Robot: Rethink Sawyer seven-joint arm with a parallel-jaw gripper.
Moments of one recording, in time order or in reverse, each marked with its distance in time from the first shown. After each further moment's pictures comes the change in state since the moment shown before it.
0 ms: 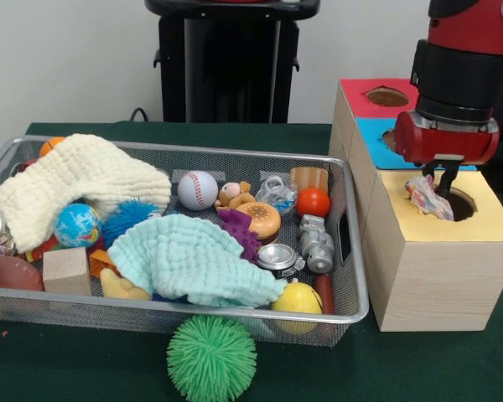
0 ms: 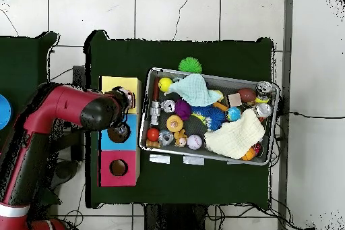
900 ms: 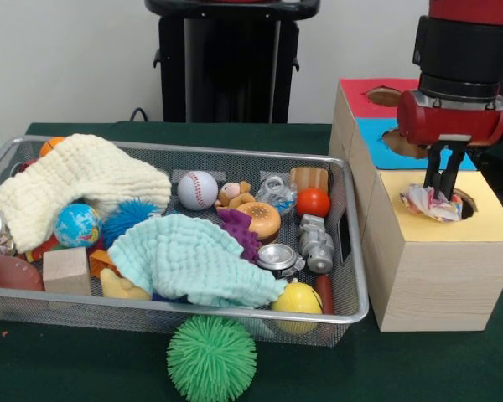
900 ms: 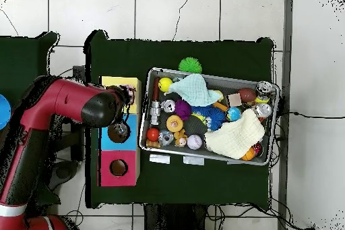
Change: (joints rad) arm -0.031 -0.048 -0.020 0.000 0.011 -0.041 0.000
